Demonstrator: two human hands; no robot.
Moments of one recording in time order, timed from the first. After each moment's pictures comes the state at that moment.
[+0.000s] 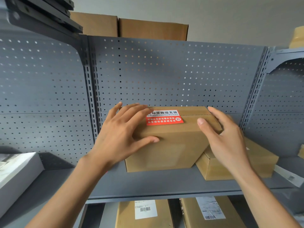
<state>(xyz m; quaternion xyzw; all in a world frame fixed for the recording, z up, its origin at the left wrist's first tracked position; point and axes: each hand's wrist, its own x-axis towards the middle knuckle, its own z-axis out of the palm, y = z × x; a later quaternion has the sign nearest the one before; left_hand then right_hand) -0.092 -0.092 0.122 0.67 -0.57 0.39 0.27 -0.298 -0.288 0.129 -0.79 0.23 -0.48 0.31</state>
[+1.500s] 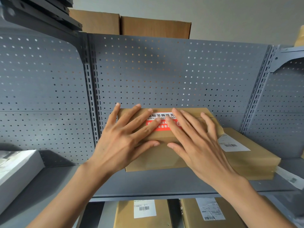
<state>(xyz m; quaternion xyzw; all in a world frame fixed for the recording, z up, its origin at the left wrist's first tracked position) -0.101 -0.094 0.107 0.64 -0.57 0.49 0.19 -0.273 -0.277 0.104 -0.87 0.03 -0.44 -0.23</state>
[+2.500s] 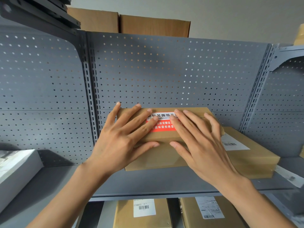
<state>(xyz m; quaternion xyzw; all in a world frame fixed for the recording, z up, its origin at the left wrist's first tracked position) -0.101 -0.092 0.104 0.62 -0.57 0.50 0.20 -0.278 -0.280 0.101 -0.87 0.04 -0.45 -0.21</state>
